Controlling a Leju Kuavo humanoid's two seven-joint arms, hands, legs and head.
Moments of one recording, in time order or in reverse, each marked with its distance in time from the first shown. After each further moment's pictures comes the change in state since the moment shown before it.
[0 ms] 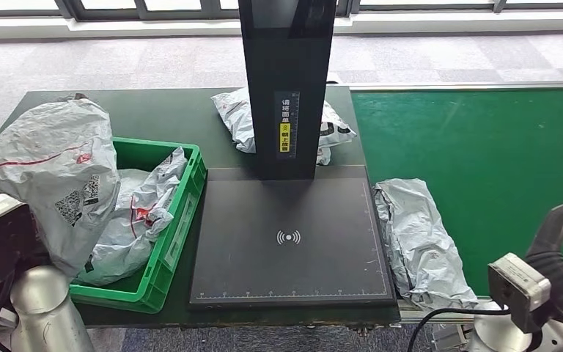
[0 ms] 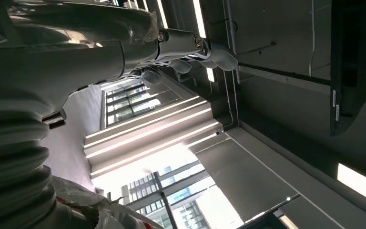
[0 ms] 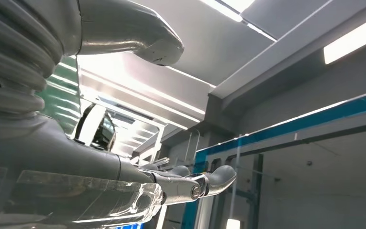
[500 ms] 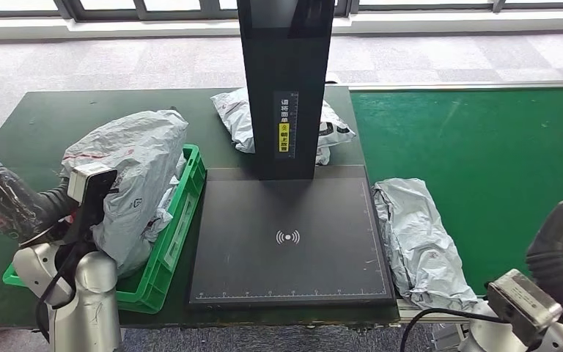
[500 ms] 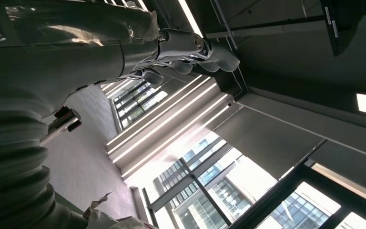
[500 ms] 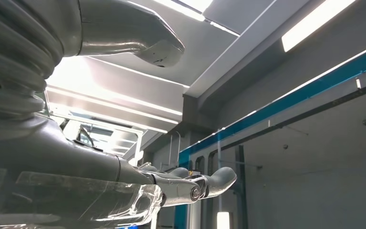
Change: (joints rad) left arm -0.021 0.001 -0.131 0.168 -0.353 0.000 0.255; right arm 0.001 0.001 0.127 -0.103 -0.024 0.000 0.000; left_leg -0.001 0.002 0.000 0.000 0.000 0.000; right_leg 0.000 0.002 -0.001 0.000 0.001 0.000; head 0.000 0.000
